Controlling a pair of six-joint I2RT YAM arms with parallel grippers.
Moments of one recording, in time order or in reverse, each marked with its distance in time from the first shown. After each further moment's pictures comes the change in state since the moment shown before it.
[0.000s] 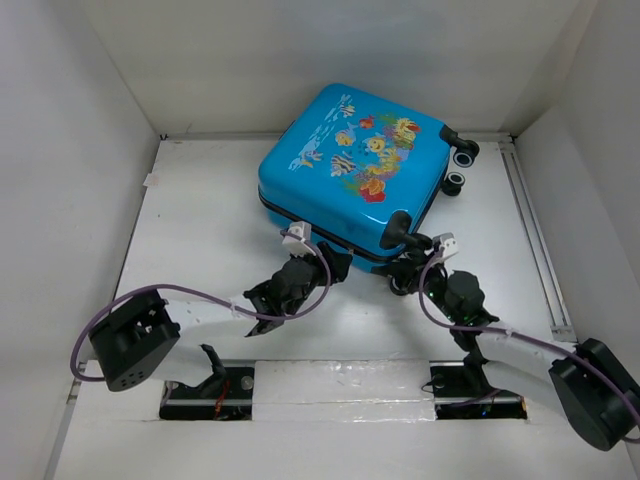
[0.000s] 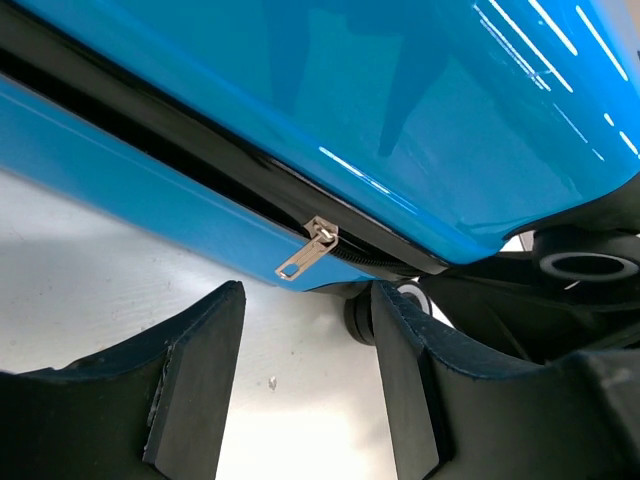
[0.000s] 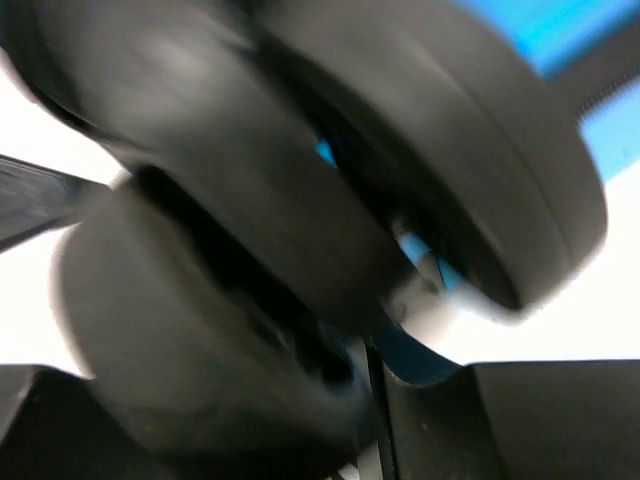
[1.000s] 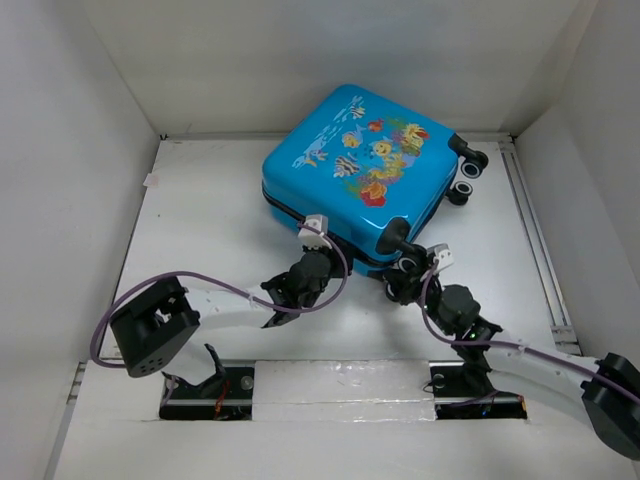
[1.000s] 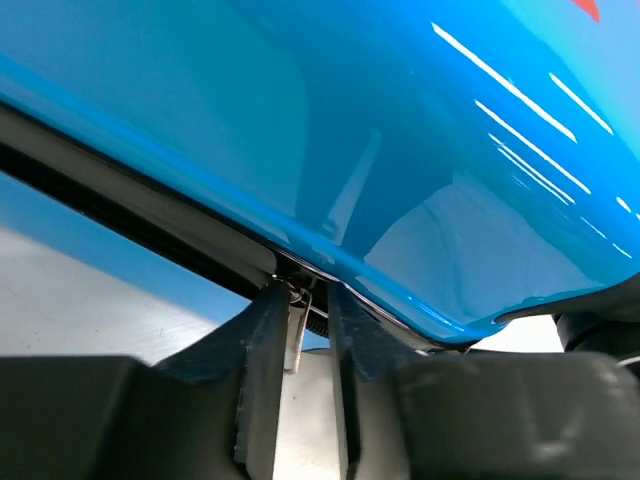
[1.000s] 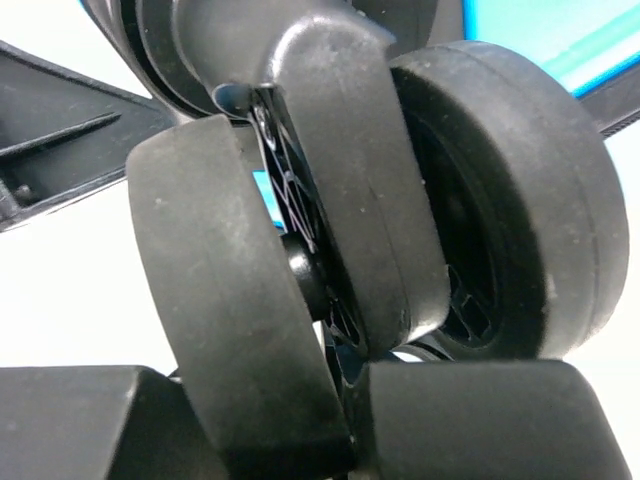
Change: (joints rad) left arm -0.022 0.129 0.135 -0.015 -0.088 0.084; right arm 0.252 -0.172 -0.001 -0.158 0.246 0.018
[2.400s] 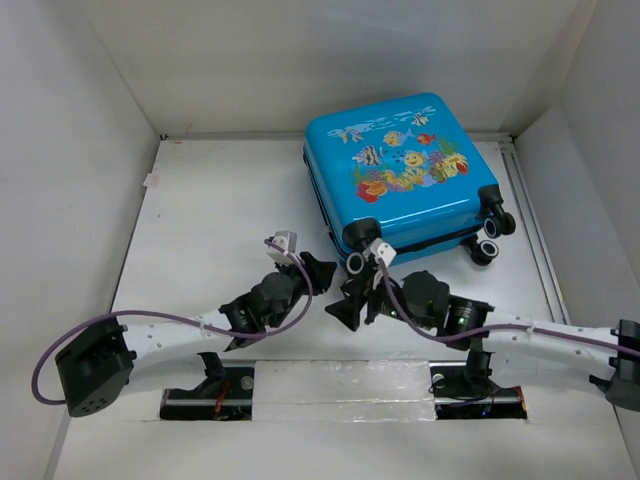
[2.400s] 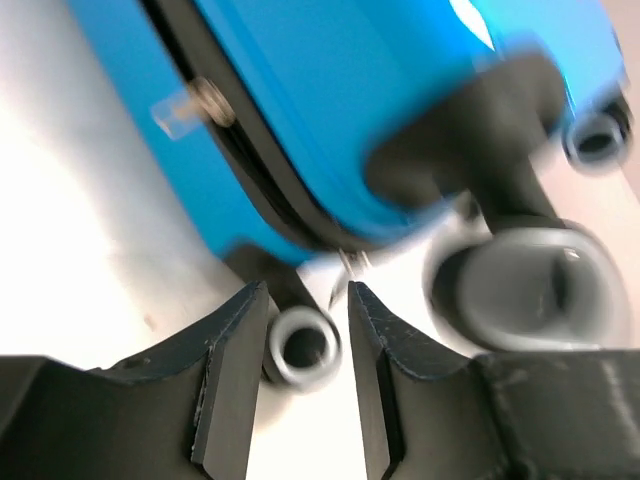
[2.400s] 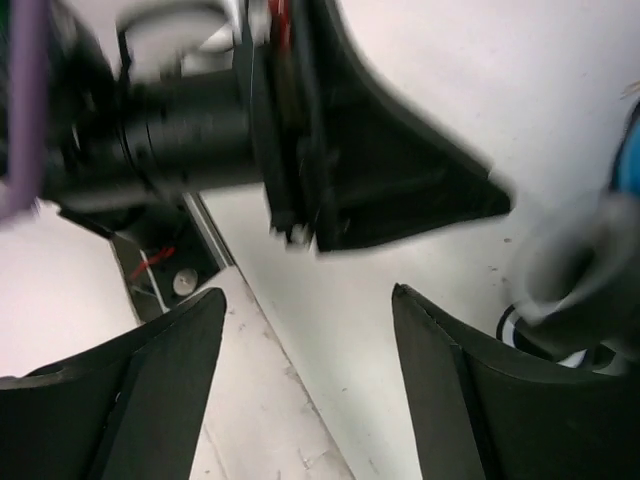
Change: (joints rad) left arm -0.013 -0.376 -0.221 -0.097 0.026 -0.008; right arm 0.383 0.136 0.491 -0.476 -0.126 0.003
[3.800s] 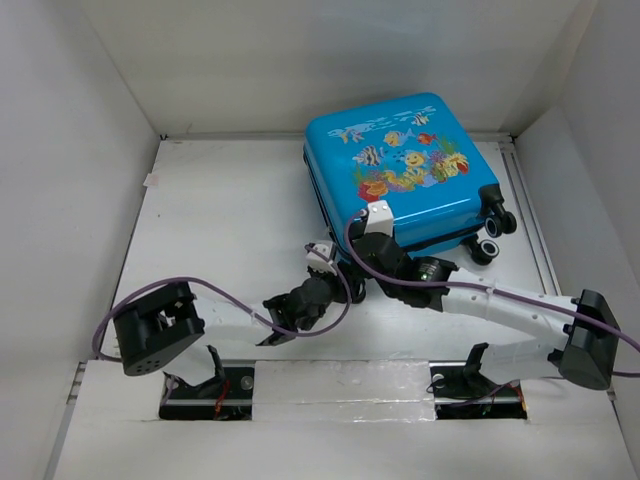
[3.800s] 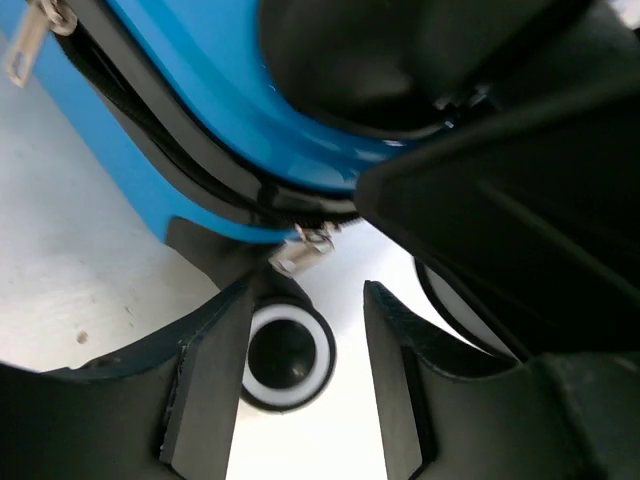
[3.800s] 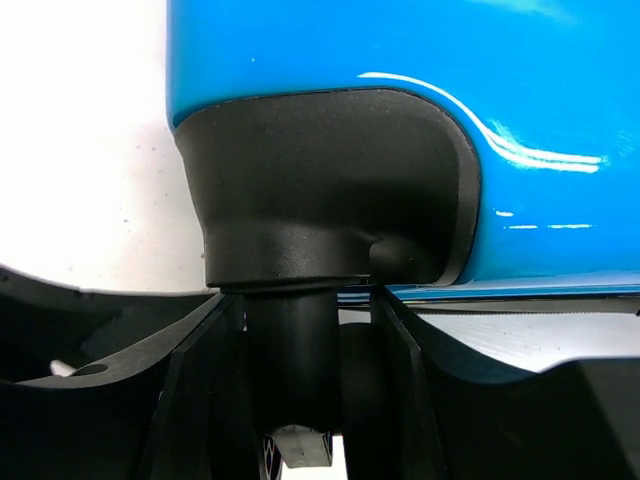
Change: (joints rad) left arm -0.126 0.373 0.091 0.204 -0.037 0.098; right arm -0.137 0.336 0.406 -0.533 0.579 0.071
